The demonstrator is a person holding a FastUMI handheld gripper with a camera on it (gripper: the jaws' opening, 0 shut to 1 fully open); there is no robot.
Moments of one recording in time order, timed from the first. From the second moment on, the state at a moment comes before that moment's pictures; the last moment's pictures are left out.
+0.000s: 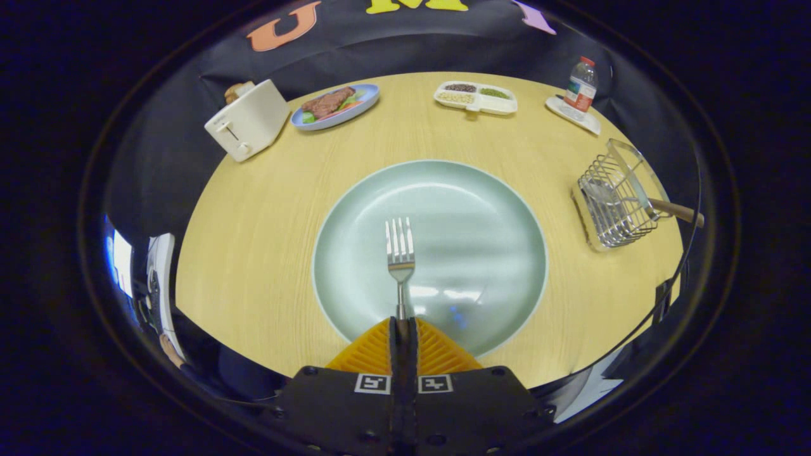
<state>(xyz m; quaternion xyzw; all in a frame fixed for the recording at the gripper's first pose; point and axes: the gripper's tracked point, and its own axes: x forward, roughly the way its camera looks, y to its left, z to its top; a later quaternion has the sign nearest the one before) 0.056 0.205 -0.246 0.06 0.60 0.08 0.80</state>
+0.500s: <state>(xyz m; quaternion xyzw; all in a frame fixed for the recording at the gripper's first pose) 0.045 0.183 -0.204 0.06 0.58 0.10 0.80</state>
